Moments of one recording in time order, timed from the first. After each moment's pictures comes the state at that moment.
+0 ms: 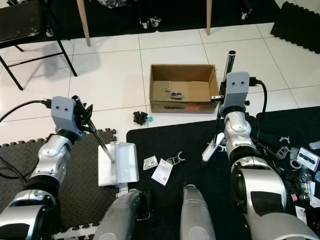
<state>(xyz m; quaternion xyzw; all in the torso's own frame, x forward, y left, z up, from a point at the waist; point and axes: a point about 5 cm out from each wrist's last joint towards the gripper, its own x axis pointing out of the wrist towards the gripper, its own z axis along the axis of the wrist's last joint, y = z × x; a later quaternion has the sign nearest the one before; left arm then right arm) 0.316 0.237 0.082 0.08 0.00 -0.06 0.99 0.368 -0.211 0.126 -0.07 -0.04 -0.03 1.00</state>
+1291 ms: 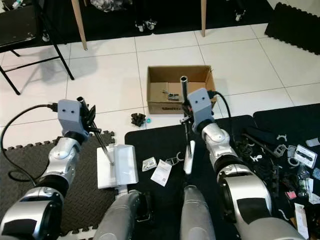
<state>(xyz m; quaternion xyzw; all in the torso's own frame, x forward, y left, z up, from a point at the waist) 0.318 0.219 0.071 0.07 0.00 -0.04 1.00 0.352 -0.141 0.083 -0.11 0.04 0.21 0.97</state>
